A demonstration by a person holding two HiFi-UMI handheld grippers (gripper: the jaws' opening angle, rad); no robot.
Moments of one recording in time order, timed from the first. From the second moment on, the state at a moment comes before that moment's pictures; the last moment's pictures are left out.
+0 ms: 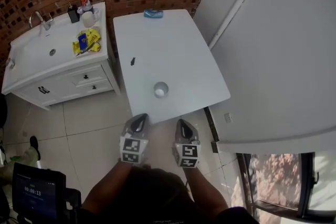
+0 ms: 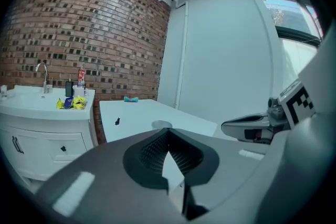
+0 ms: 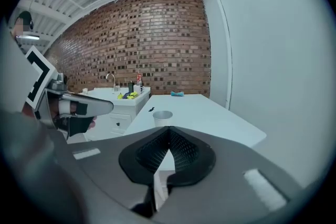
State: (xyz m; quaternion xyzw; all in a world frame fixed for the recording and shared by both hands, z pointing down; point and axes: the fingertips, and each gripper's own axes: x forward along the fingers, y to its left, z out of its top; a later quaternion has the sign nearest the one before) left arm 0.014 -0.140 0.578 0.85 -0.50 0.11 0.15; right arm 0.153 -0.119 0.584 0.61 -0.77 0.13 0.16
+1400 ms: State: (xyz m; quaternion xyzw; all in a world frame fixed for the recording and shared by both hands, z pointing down) left arm -0.021 0.122 0.517 0.84 -0.51 0.12 0.10; right arm 0.114 0.142 0.532 0.59 -0.79 0.12 0.11
